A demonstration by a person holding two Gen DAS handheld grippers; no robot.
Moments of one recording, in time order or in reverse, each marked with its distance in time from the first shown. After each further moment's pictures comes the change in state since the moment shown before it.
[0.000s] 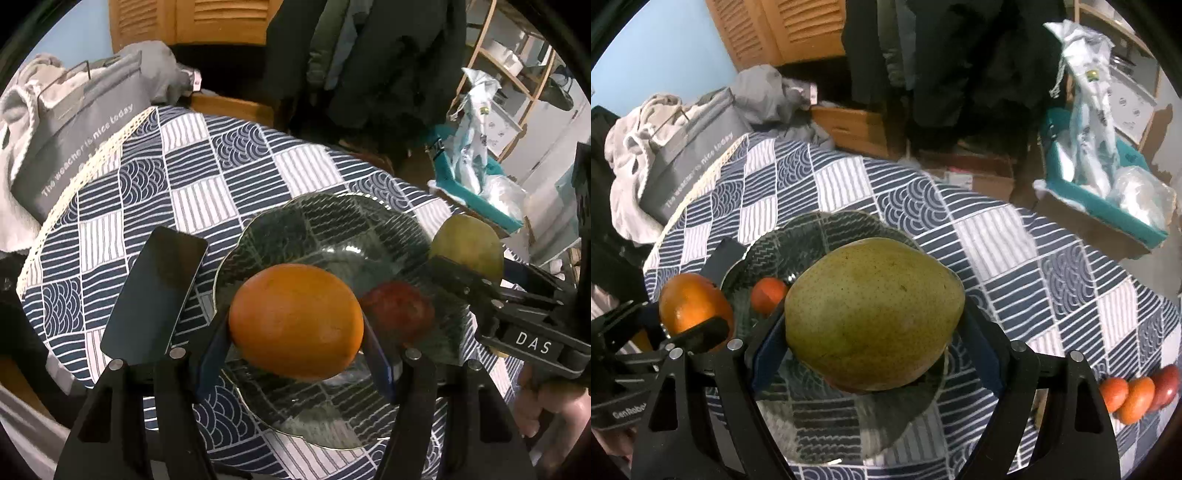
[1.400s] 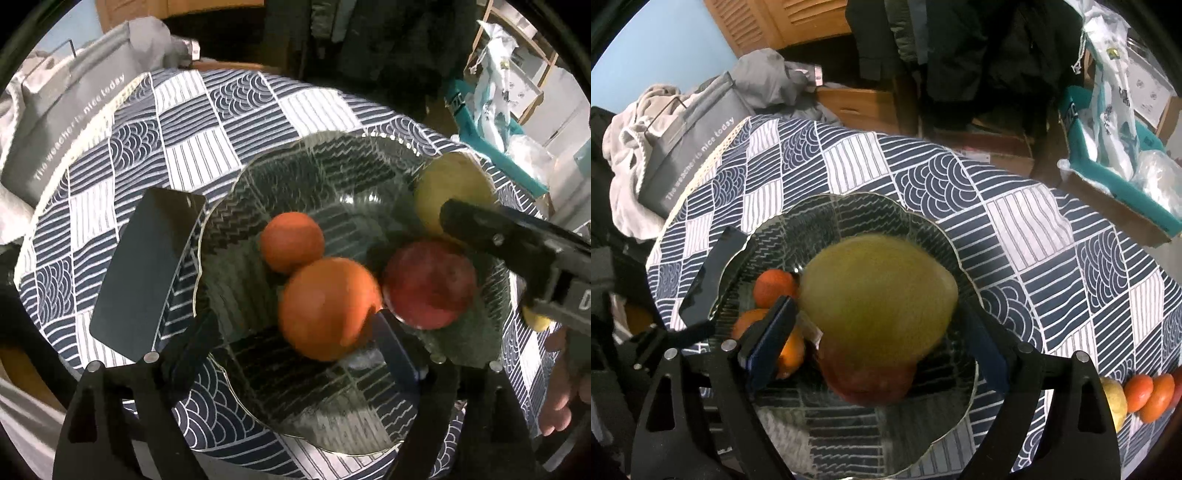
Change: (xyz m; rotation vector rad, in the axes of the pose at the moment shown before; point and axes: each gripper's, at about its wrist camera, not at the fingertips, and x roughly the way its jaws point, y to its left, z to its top) left arm 0.038 -0.005 -0.018 0.046 0.124 0.072; right arm 0.028 0.009 0.001 0.023 0.064 0.047
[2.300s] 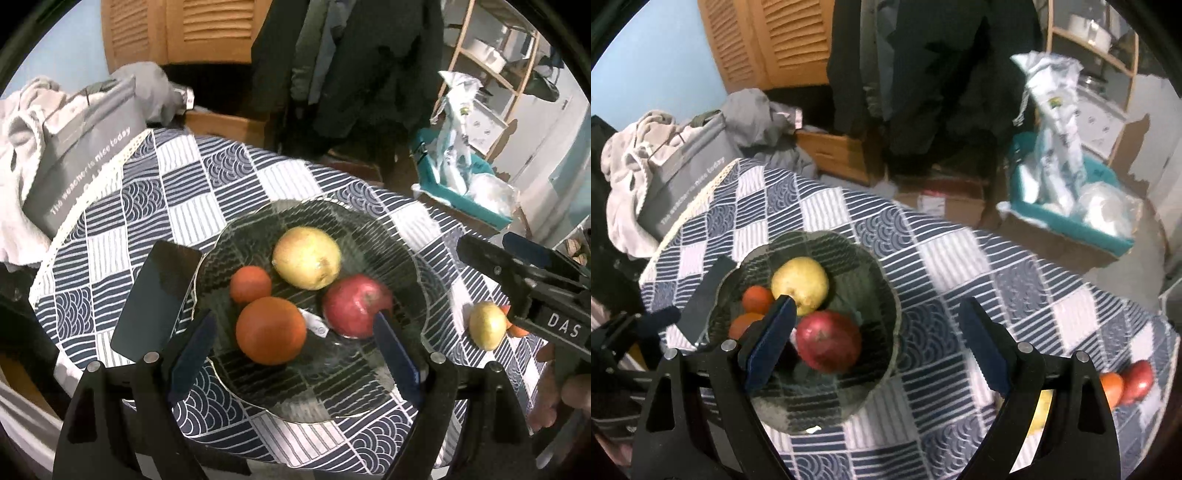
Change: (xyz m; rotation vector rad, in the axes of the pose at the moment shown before) left arm -0.078 -0.016 0.007 0.007 -0.179 -0.071; right arm -0.086 -0.011 -0.006 -0.021 -0.158 -0.154
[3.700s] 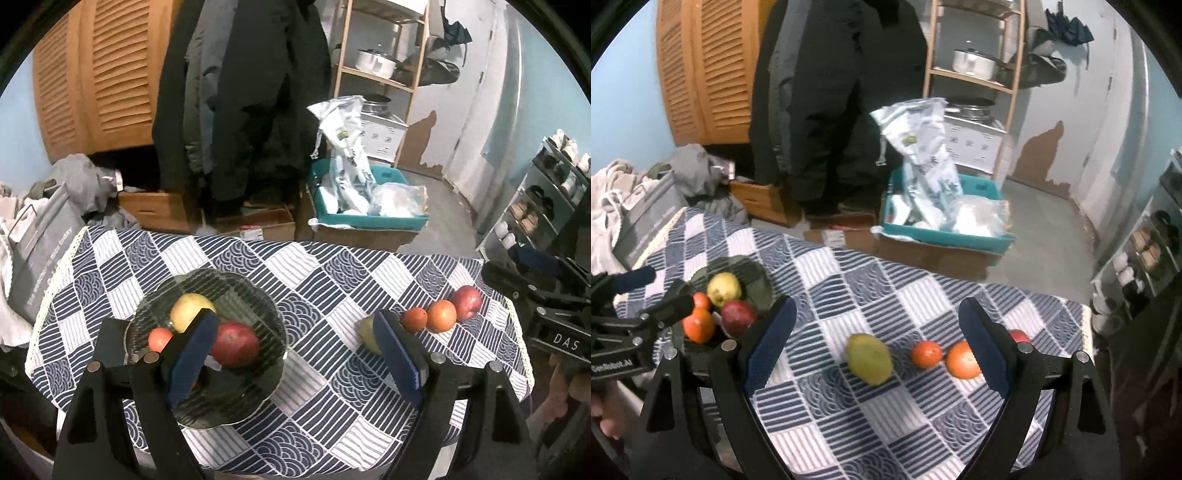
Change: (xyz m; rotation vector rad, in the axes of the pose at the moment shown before) left arm -0.084 -0.129 0.003 0.232 -0.161 -0.155; right arm -0.156 -0.105 -0.052 0.108 -0.161 -0.244
